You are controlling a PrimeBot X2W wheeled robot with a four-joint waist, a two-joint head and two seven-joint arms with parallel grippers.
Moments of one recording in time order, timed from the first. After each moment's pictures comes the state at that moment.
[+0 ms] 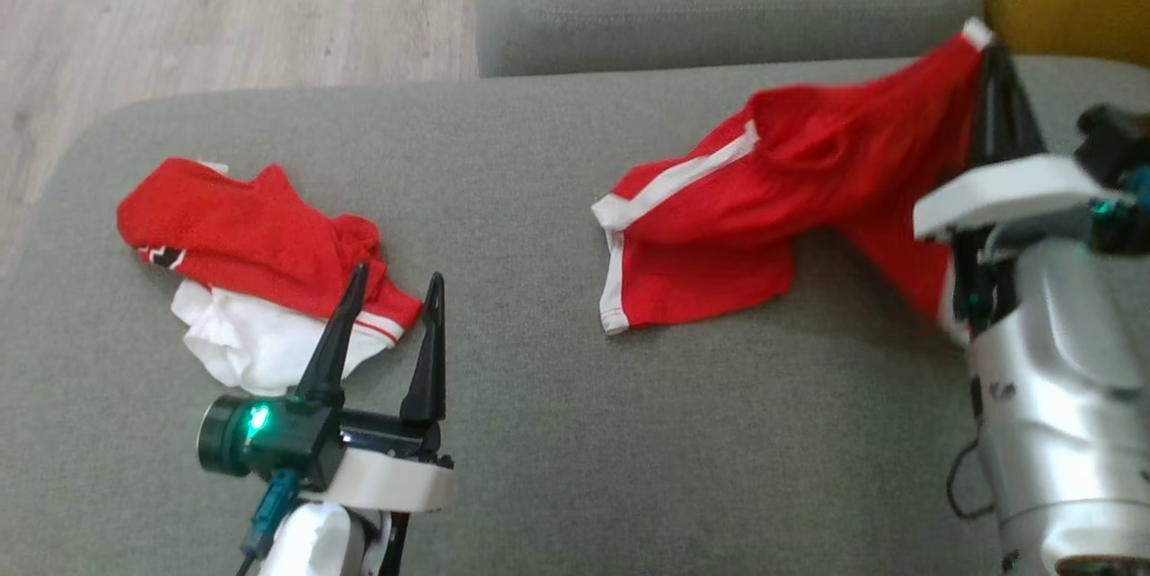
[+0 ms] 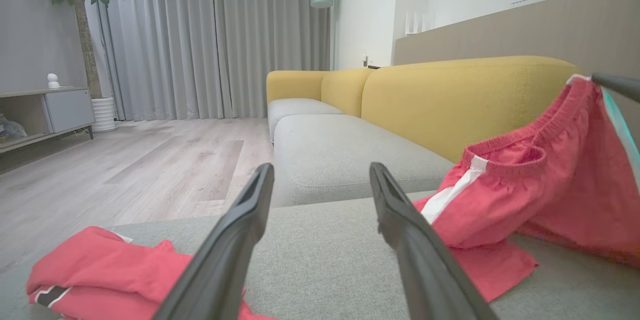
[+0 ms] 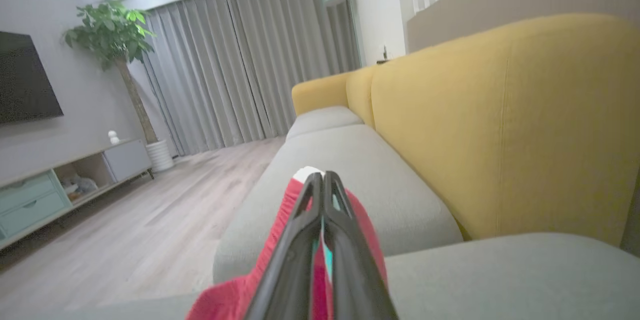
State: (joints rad) left arm -0.11 0.06 -0.25 0.17 -0.13 -0.02 -0.26; right arm -0.63 -0.05 -0.14 0.72 0.14 0.13 -0.25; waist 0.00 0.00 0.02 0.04
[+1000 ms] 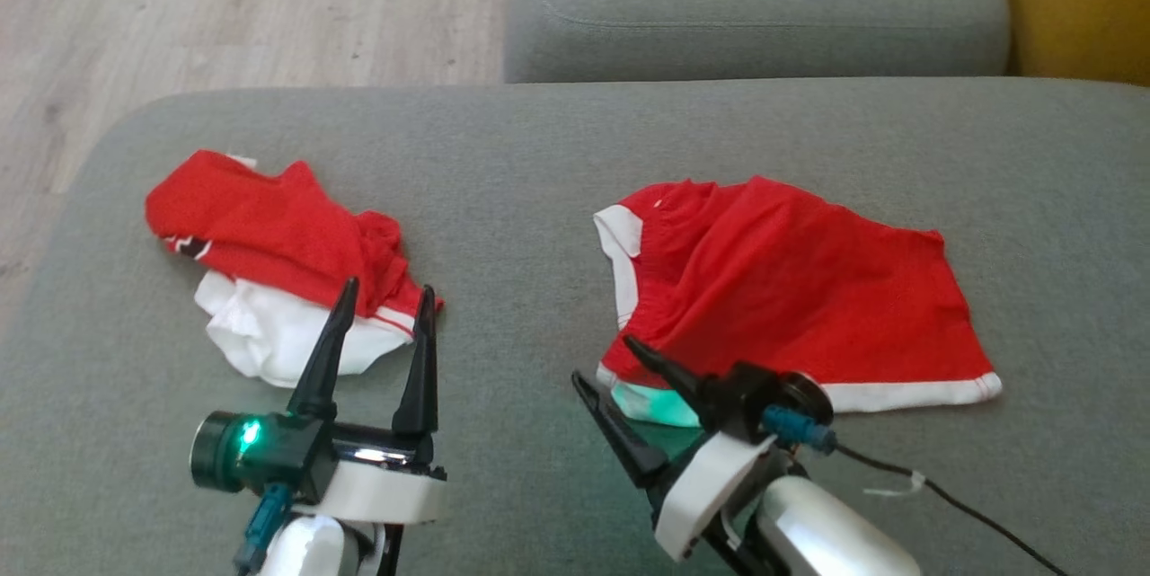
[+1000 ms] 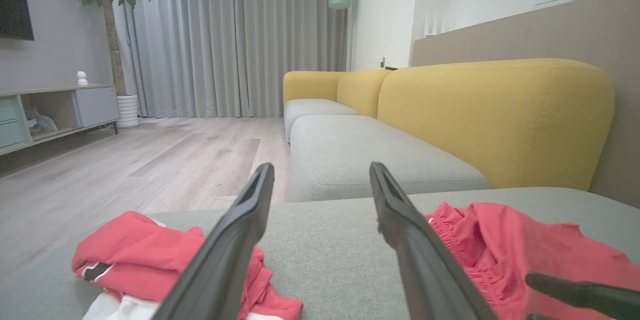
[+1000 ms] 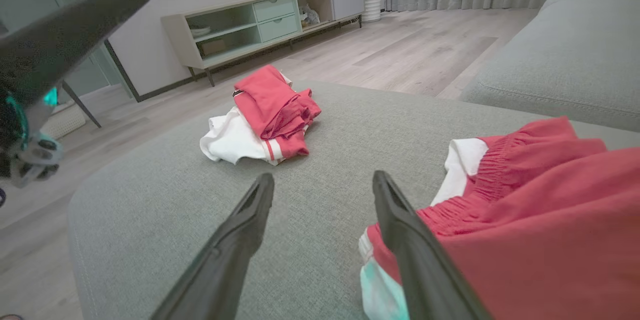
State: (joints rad) left arm -0.08 0.06 -0.23 0.16 -0.13 -0.02 -0.26; right arm -0.29 -0.06 0.71 0.54 0.32 0.13 -0.19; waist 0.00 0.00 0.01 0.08
